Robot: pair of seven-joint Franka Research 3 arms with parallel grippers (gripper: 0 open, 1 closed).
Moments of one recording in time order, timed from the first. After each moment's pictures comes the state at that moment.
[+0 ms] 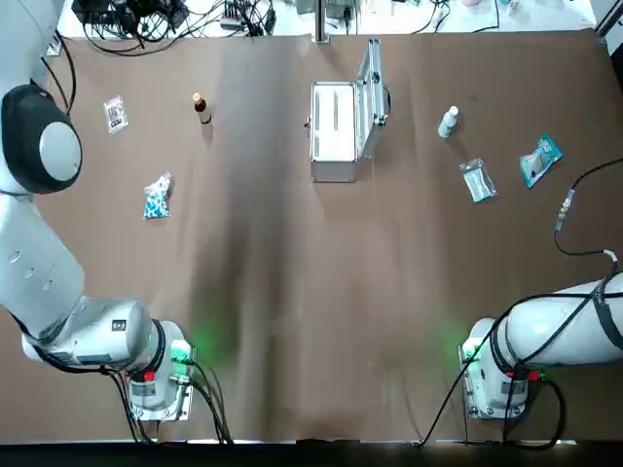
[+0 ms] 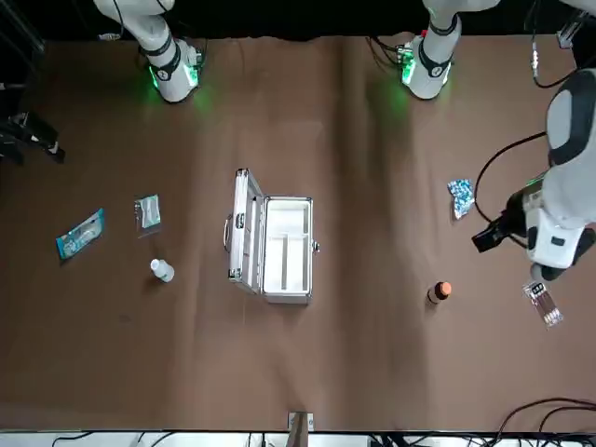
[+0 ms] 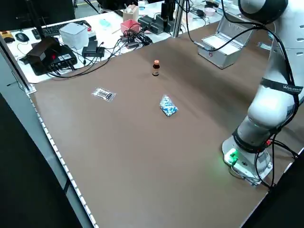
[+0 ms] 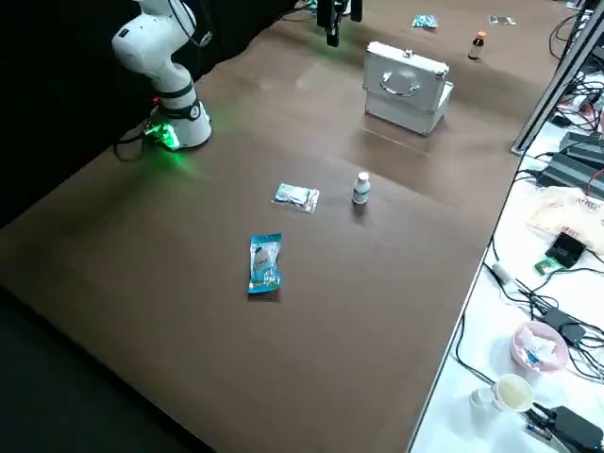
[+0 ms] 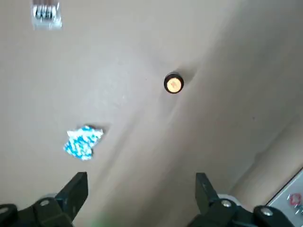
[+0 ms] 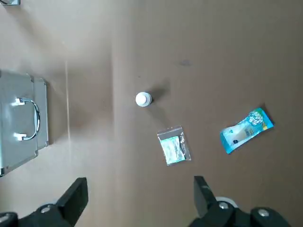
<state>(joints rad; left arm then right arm) 0.00 0.32 -0.12 -1.39 0.02 1.59 -0.64 0.07 -0.02 -0.12 -1.51 0.07 1.52 -0.03</state>
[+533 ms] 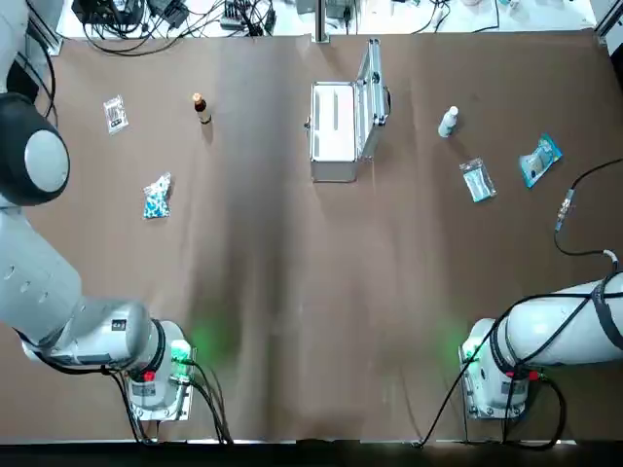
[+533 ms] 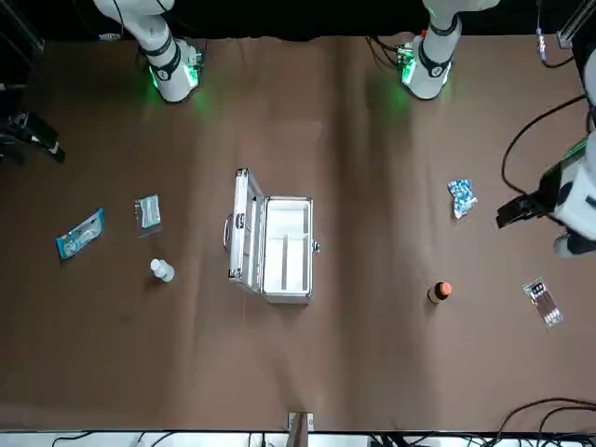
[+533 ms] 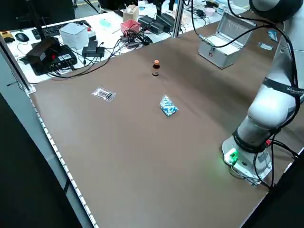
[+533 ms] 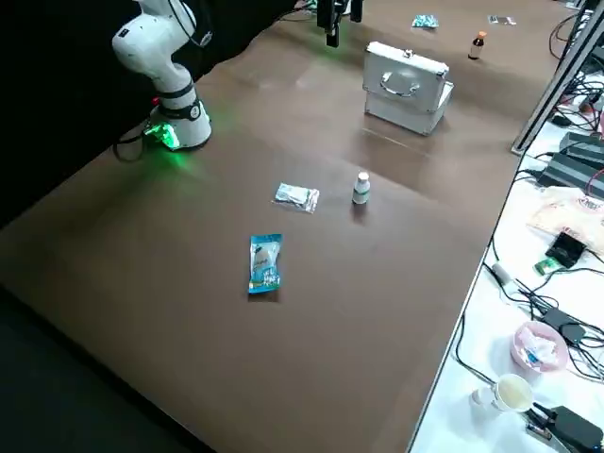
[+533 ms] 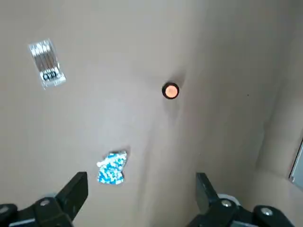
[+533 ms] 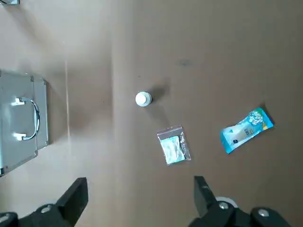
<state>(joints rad) 0.01 0.20 -0.06 -1.39 0.02 1.59 -0.19 0.07 -0.02 -0.12 -1.51 0.07 1.52 -0.03</state>
